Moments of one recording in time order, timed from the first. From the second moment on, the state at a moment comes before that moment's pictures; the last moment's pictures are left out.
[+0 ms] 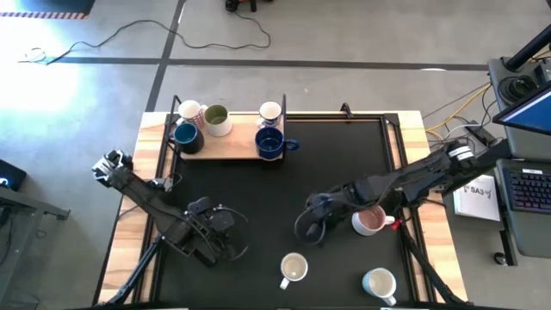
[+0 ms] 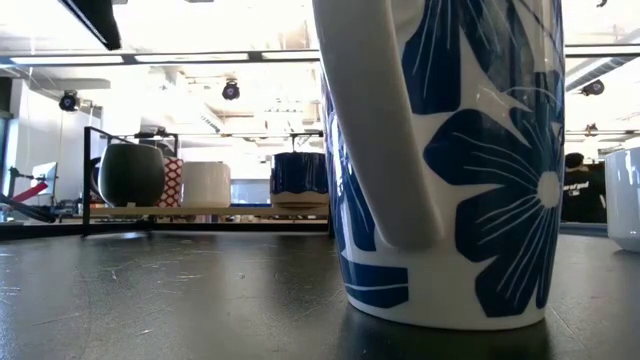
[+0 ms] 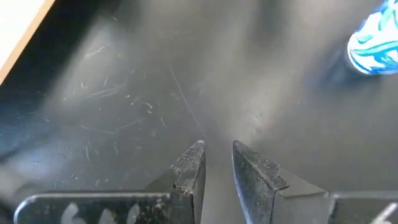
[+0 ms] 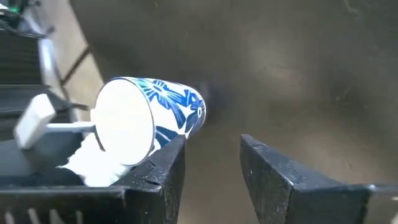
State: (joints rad) left arm -0.66 1.60 1.44 -1.27 -0.44 -1.17; right arm 0.28 1.52 1.15 -0.57 -0.22 0.97
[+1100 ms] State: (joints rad) left arm -0.76 1.60 1.44 -1.35 -0.44 -1.23; right arm 0.43 1.83 1.45 -0.70 -0.18 0.92
